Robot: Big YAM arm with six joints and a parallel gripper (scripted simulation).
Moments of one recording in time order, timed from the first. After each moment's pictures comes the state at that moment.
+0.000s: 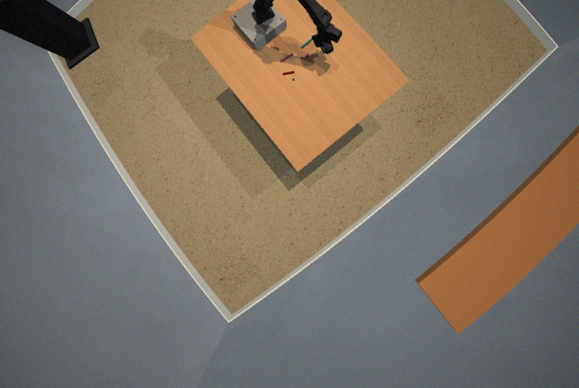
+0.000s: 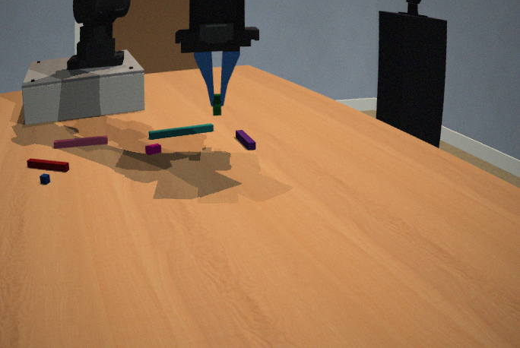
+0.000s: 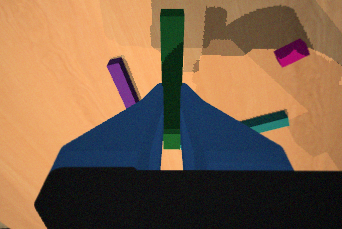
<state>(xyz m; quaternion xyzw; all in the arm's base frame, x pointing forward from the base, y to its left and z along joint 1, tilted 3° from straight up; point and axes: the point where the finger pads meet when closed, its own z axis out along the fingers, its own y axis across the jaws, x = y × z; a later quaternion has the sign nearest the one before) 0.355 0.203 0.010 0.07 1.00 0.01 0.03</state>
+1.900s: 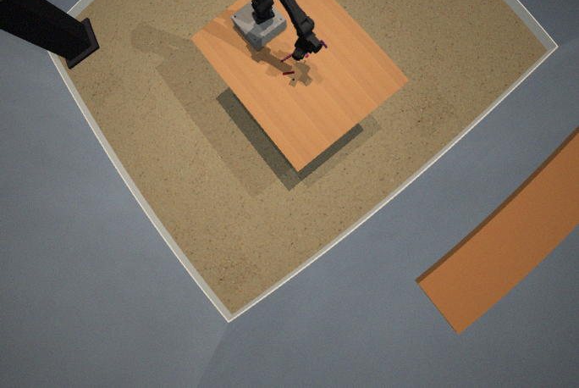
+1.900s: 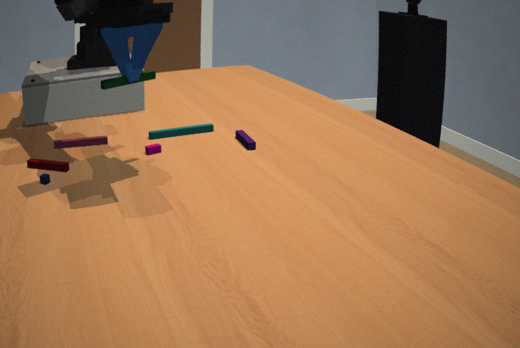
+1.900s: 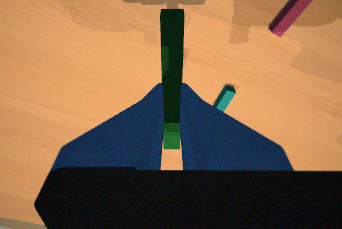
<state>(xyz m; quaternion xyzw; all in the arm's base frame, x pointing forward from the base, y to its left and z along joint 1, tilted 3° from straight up) 0.359 0.090 0.049 0.48 0.88 0.02 0.02</state>
